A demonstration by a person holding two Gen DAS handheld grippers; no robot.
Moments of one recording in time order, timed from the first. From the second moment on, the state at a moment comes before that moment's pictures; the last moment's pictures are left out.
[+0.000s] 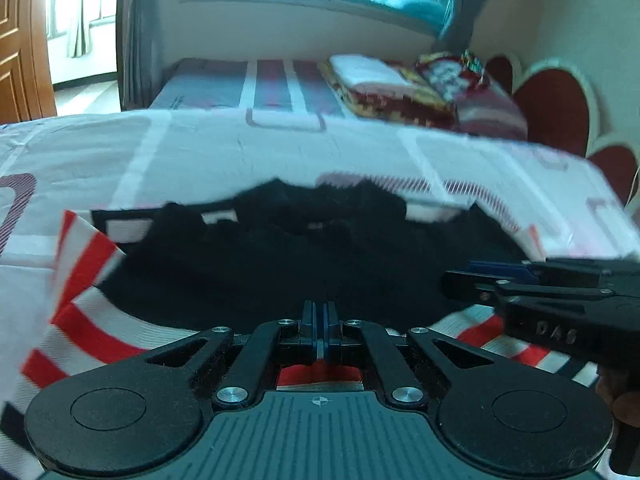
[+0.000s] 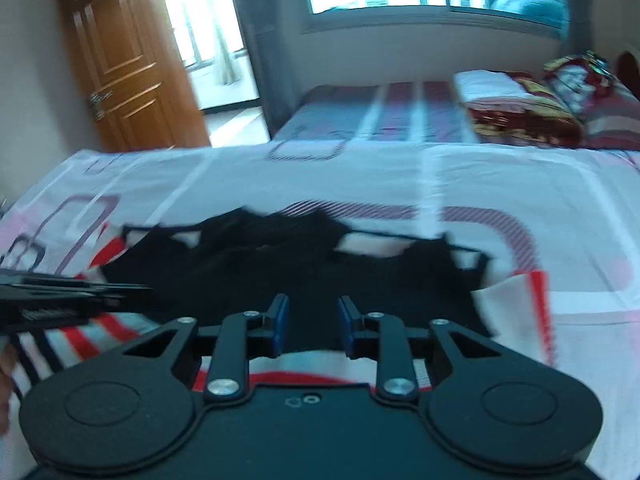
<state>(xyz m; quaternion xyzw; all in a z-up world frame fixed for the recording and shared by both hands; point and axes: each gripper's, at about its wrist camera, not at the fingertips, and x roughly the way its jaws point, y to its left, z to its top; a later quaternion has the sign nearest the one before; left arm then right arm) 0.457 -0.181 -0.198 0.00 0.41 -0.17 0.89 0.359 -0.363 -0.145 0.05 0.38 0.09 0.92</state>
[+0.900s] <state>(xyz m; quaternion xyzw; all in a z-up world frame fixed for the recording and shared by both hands) 0.431 -0.177 -0.201 0.00 0.40 -0.13 0.91 0.327 -0.318 -0.153 0.01 0.38 0.10 0.92</state>
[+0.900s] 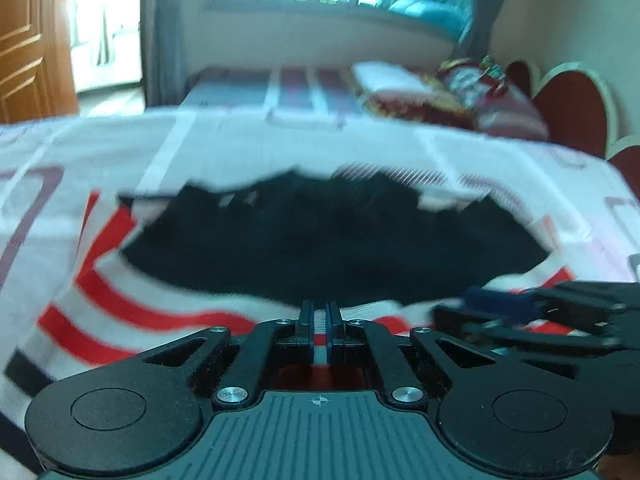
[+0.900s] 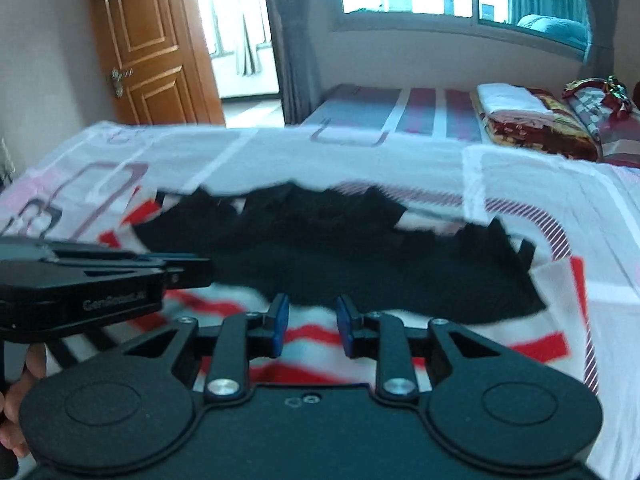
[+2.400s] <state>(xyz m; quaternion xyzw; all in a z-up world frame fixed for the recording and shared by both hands) 0.356 -0.113 -0.208 -0.03 0.43 -0.16 0.89 0.246 -0.284 -0.153 0.03 0.39 0.04 0.92</state>
